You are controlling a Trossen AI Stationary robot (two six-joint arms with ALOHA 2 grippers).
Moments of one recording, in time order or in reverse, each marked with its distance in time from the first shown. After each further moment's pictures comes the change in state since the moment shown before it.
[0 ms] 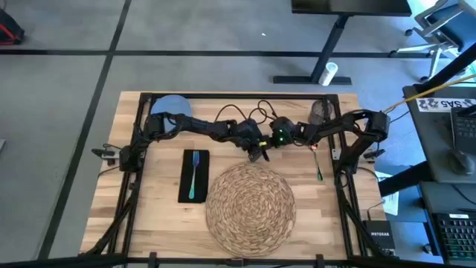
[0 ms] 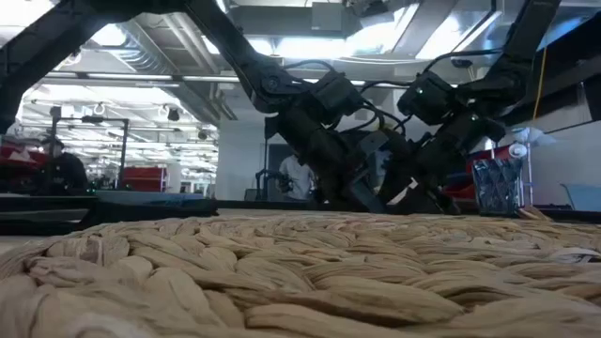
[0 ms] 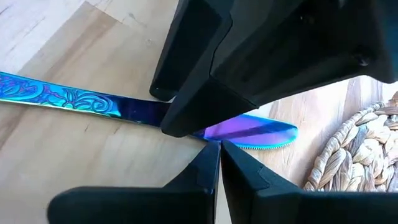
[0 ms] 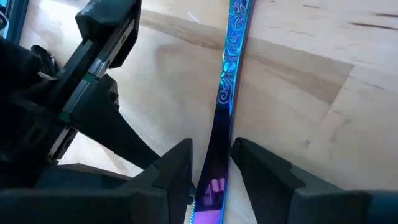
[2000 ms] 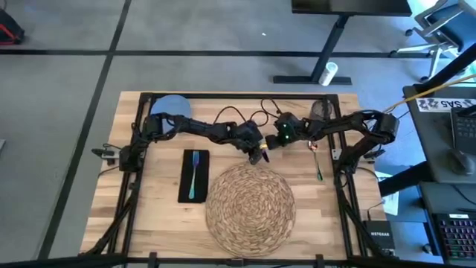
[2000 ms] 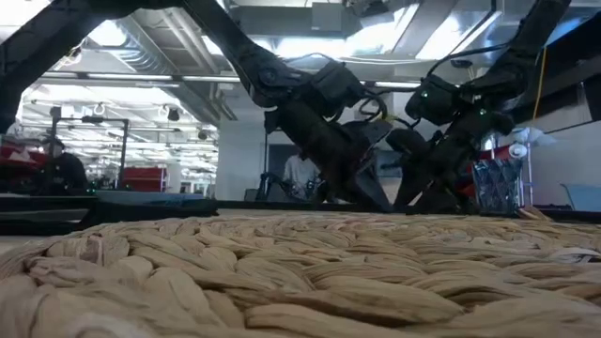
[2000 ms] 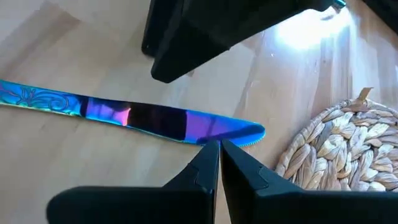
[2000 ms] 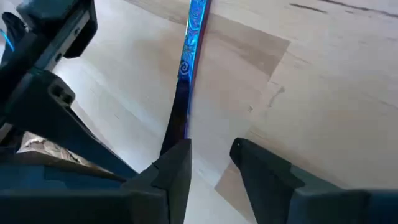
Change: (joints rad) left arm -0.014 -0.029 -0.016 0.018 -0.017 0.001; right arm -0.097 -0.113 0.003 -0.190 -0.094 -0.132
